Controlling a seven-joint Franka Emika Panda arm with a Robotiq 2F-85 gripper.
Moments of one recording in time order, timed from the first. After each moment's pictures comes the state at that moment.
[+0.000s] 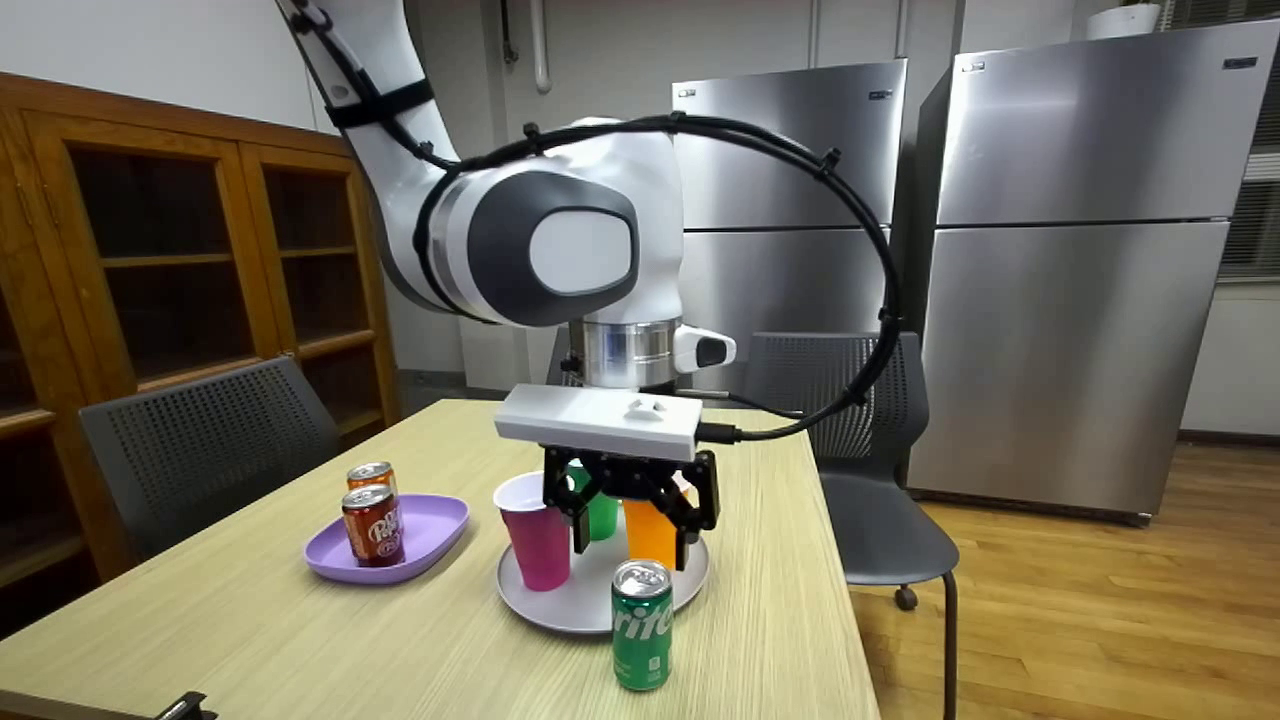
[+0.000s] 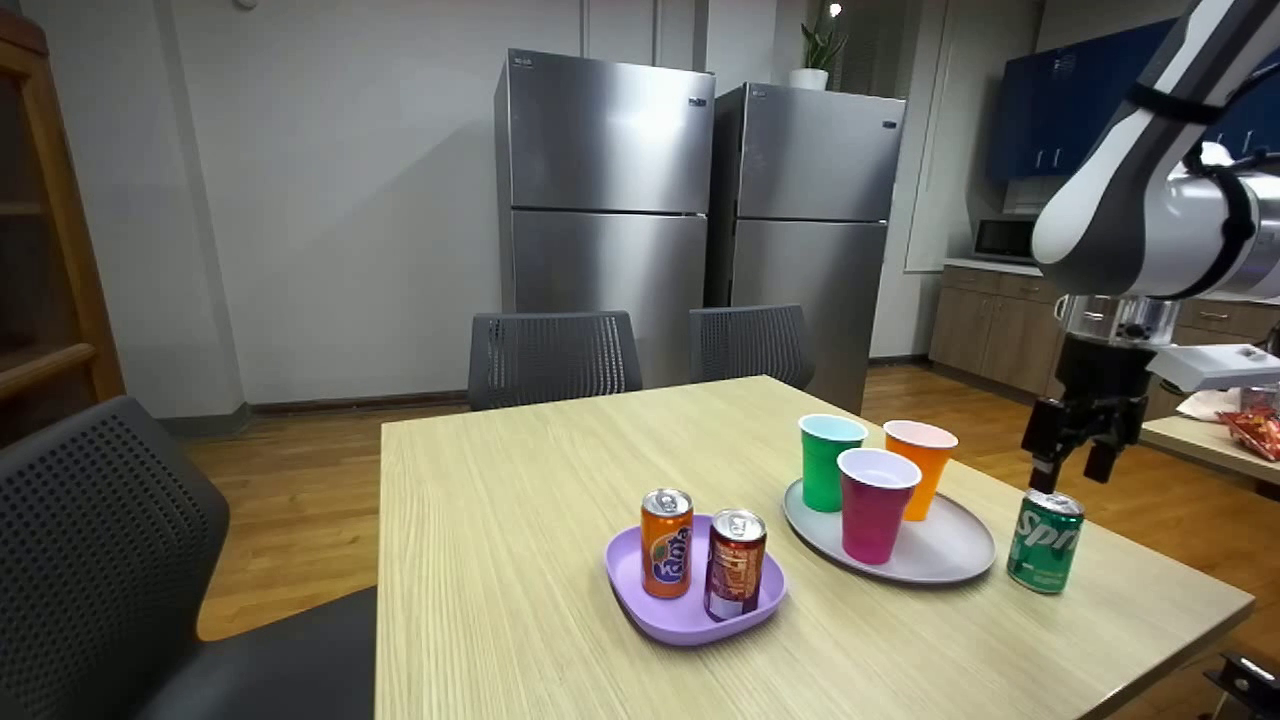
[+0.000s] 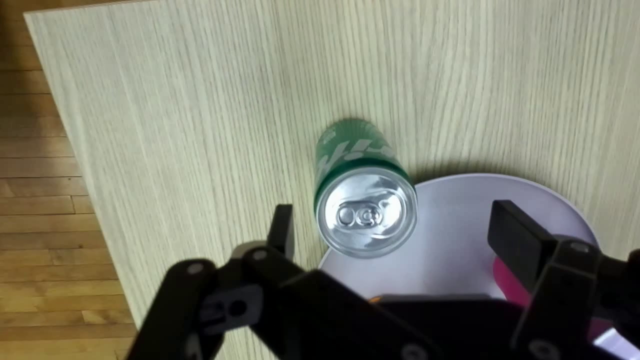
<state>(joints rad) -0.25 0.14 -0.23 -2.61 0.11 2.76 -0.58</state>
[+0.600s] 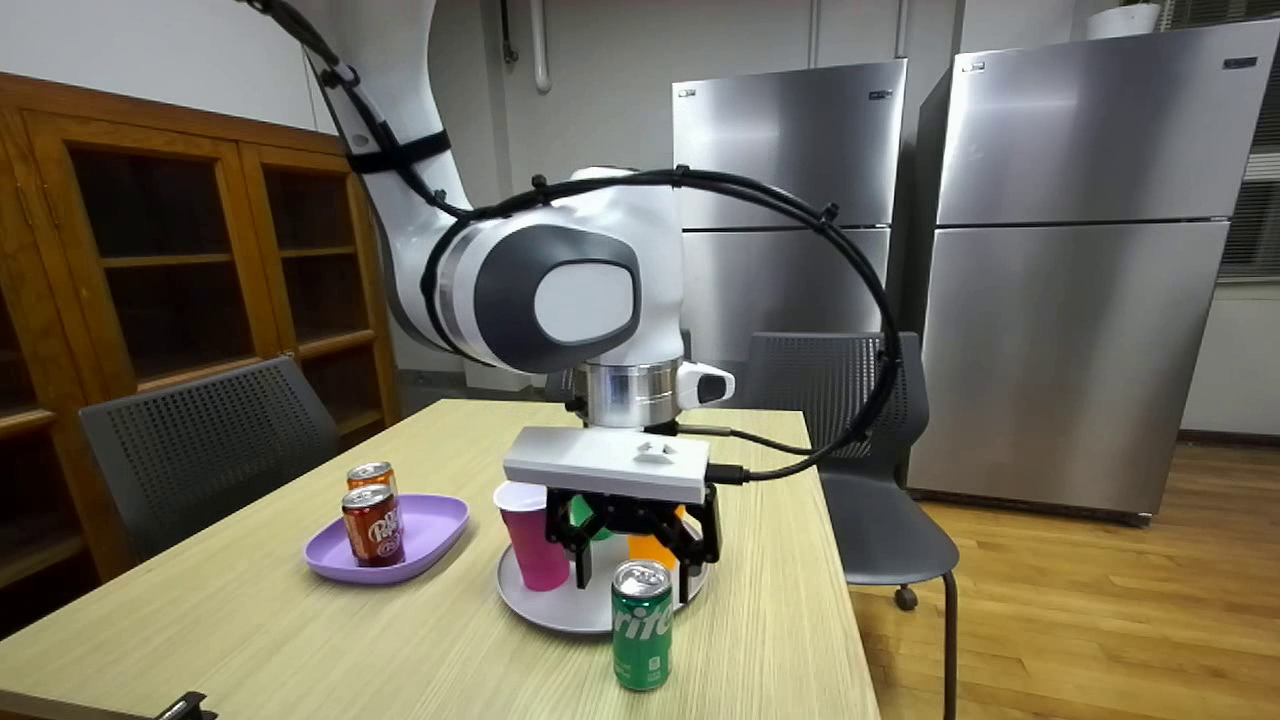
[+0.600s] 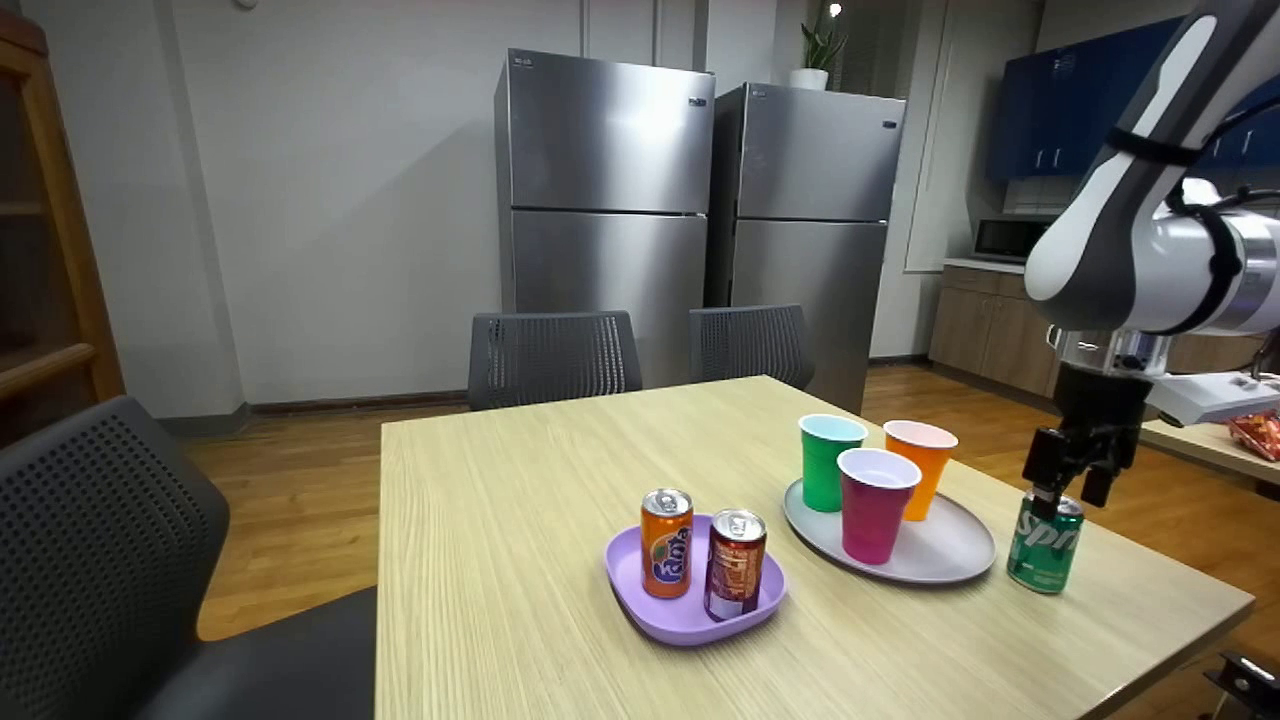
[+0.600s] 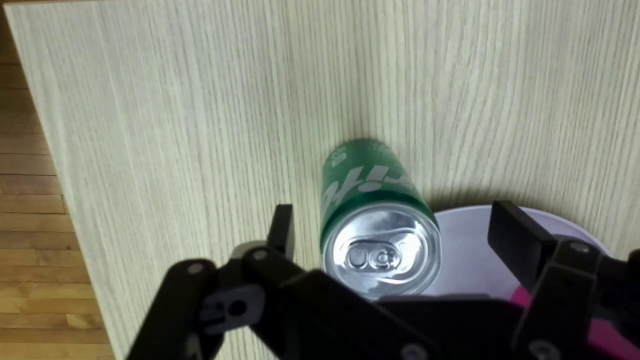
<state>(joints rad) -0.30 0.23 -0.18 -2.59 0.11 2.82 -0.63</state>
